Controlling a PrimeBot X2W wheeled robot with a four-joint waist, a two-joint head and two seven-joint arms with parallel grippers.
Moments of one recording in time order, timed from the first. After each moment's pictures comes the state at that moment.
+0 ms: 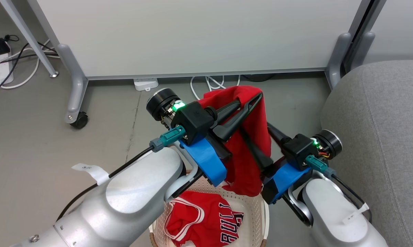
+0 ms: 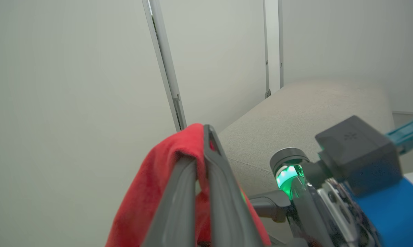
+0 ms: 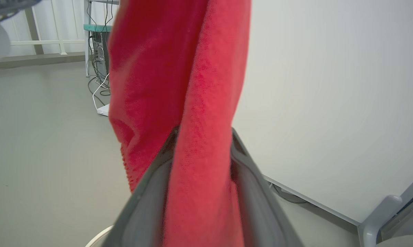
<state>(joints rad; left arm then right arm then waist) -0.84 0.24 -1.05 0.36 -0.66 -0.13 -0.26 -0.50 -0.12 0.45 0.50 0.11 0.13 -0.26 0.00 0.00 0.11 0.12</state>
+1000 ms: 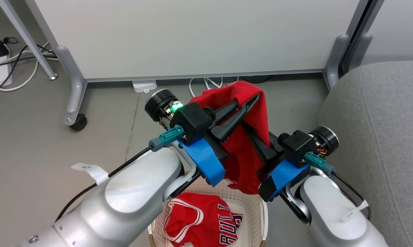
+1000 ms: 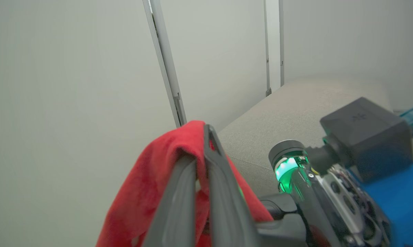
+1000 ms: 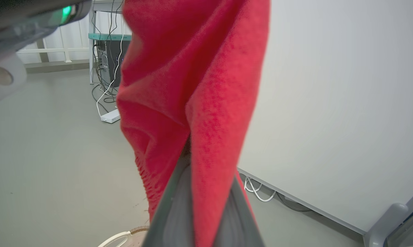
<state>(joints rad) -0.84 0.25 -1.05 0.37 -0.66 -0.13 -0.26 -0.53 -0.12 0.48 0.49 0.15 0.13 -0.26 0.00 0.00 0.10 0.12</state>
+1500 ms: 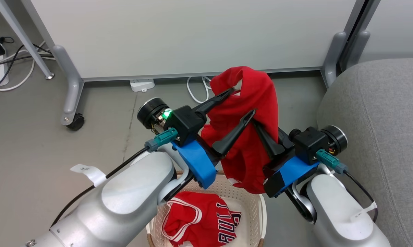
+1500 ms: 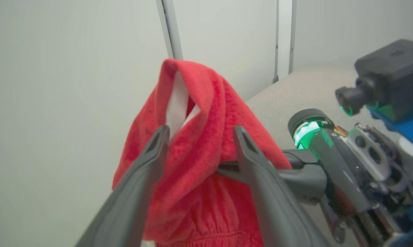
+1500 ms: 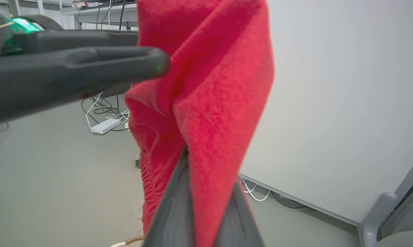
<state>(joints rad) -0.82 0.25 -1.07 0.43 -0.68 -0.13 -0.26 -0.51 -0.11 0.42 0.46 0.16 0.13 -0.26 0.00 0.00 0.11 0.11</state>
